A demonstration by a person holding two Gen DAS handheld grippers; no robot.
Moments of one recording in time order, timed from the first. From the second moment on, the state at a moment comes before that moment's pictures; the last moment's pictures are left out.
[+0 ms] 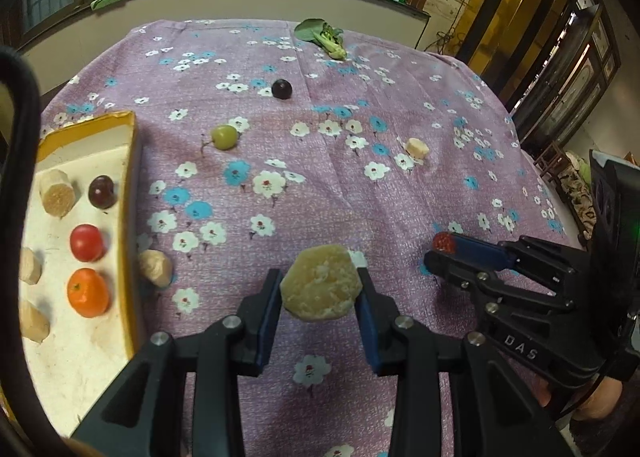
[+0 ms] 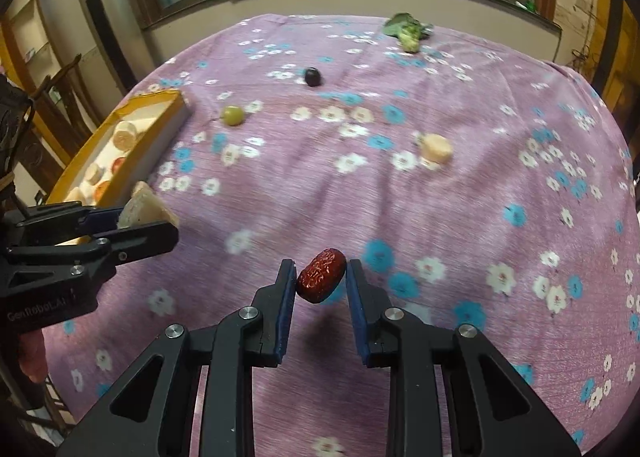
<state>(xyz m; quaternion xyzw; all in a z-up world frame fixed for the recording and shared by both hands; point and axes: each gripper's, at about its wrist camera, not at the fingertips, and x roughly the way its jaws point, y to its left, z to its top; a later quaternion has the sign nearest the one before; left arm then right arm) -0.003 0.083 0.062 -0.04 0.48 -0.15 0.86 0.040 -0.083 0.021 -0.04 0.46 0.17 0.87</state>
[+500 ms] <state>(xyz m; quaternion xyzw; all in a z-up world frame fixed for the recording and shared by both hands) -0.018 0.172 0.093 -0.09 0.45 -0.10 0.88 0.048 0.026 0.055 -0.08 0.42 0.27 0.86</state>
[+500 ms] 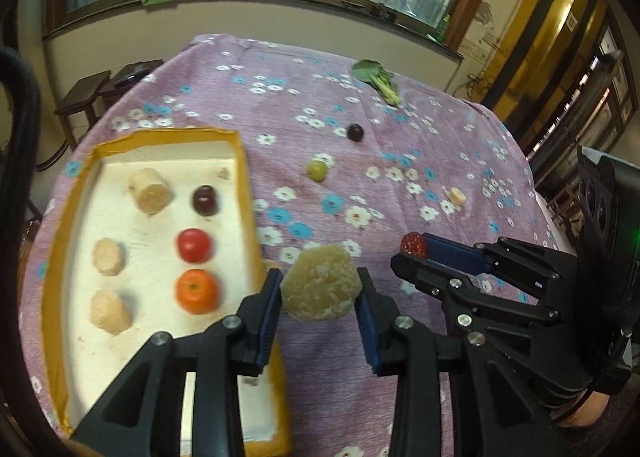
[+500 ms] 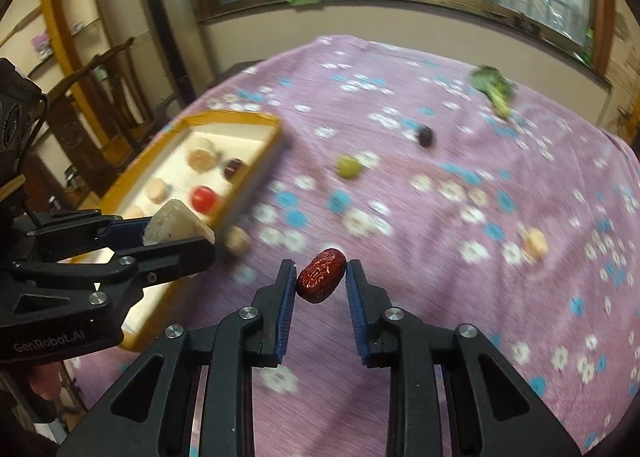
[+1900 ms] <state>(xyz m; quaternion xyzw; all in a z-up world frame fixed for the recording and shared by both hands) -0.061 0.291 0.029 -0.14 0.49 0.04 0.86 0.017 0.169 -0.002 -0.18 0.46 0.36 0.79</state>
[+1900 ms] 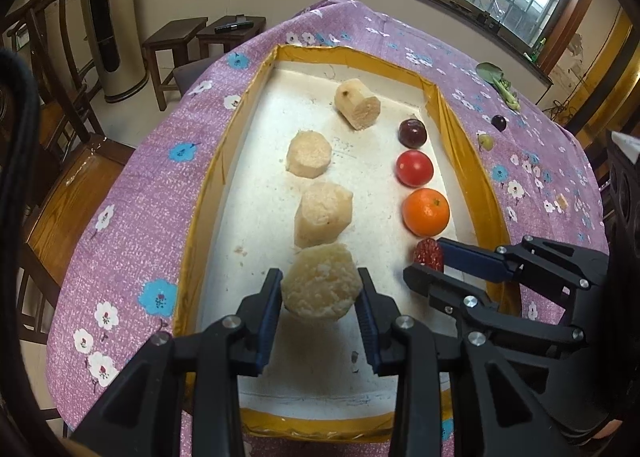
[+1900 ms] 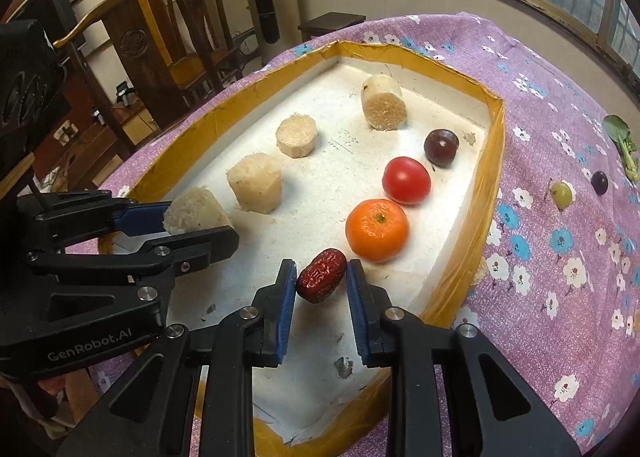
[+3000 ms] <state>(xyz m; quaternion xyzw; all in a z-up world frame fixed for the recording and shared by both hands) -0.071 0.269 0.055 -0.11 0.49 0.05 0.87 -0.013 0.114 0.033 -0.12 0.45 0.37 0.80</state>
